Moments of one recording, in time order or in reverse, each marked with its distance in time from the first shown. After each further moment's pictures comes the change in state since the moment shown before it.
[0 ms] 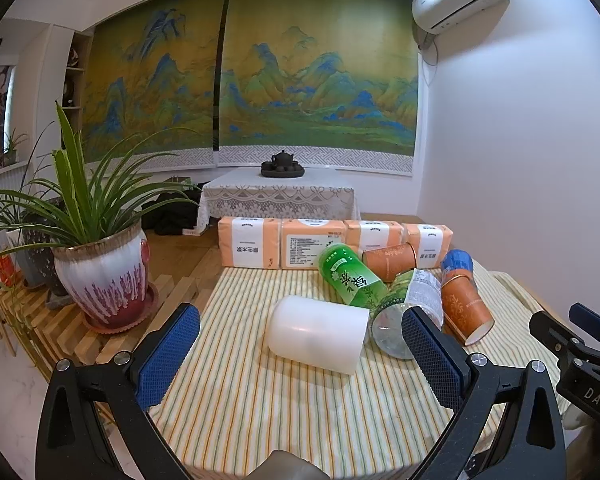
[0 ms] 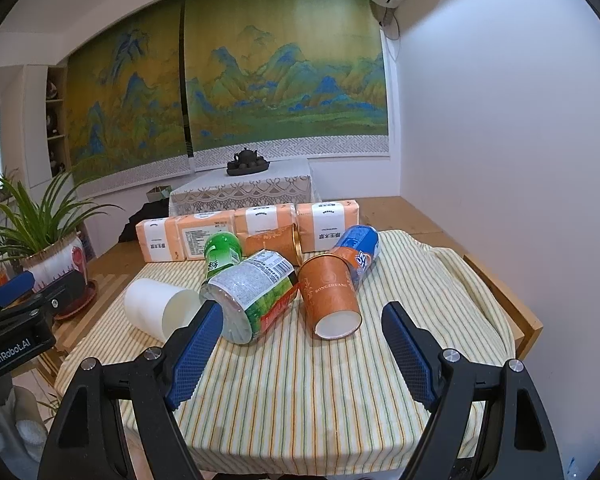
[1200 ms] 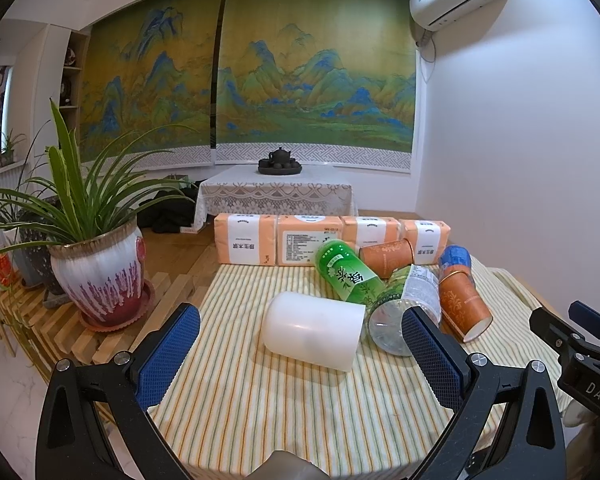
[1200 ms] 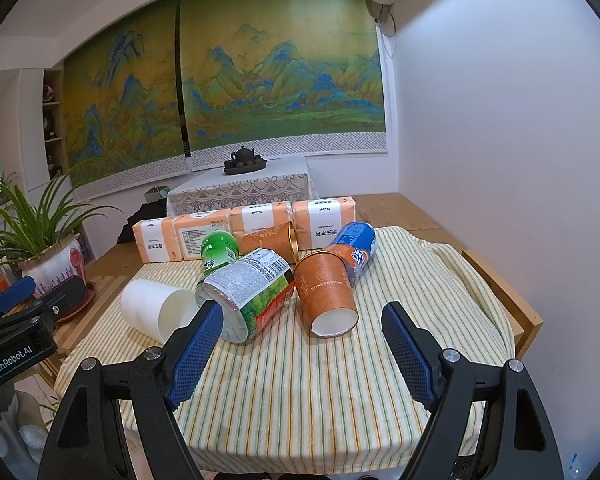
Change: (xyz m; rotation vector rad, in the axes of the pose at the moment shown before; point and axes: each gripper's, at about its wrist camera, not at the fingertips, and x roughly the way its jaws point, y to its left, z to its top) left arm 0.004 -0.008 -0.004 0.007 0.008 -0.003; right arm 0.002 -0.002 -0.001 0.011 0.004 -0.003
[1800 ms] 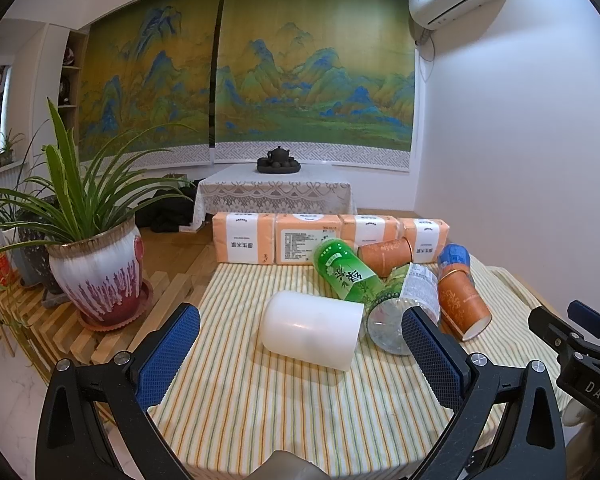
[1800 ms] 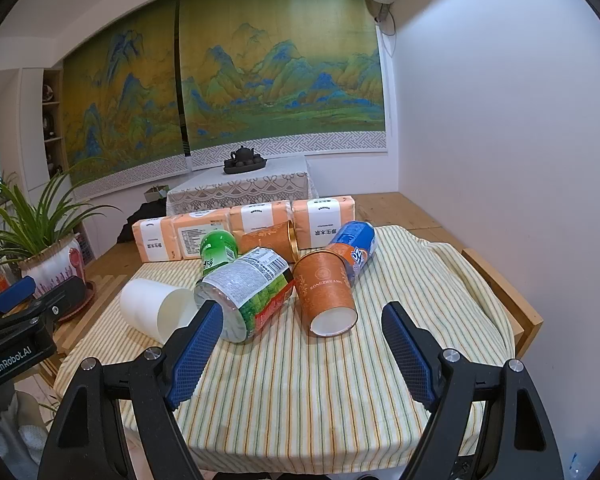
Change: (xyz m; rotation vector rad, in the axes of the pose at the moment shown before) left arm 0.000 -0.002 0.000 0.002 0.003 -0.004; right arm 0.000 -0.001 0.000 0.000 0.004 0.000
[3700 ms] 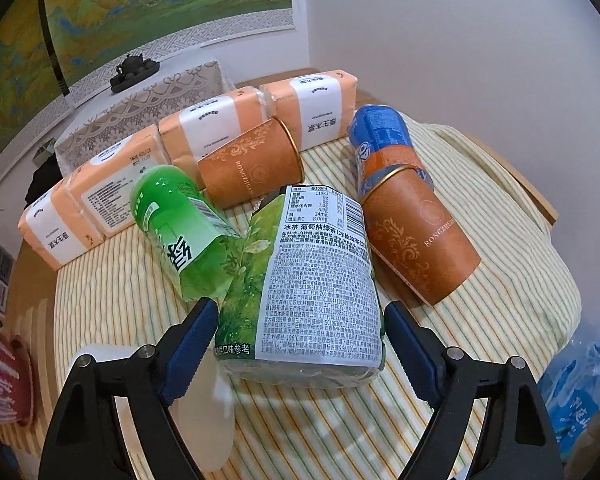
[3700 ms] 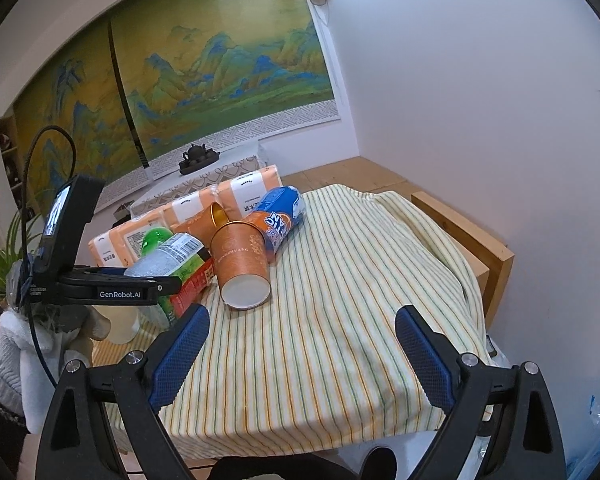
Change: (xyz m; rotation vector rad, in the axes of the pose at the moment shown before) left arm 0.196 -0.129 0.007 0.351 0.522 -0.309; right arm 0.009 -0.091 -0.025 0.218 0.078 -0.062
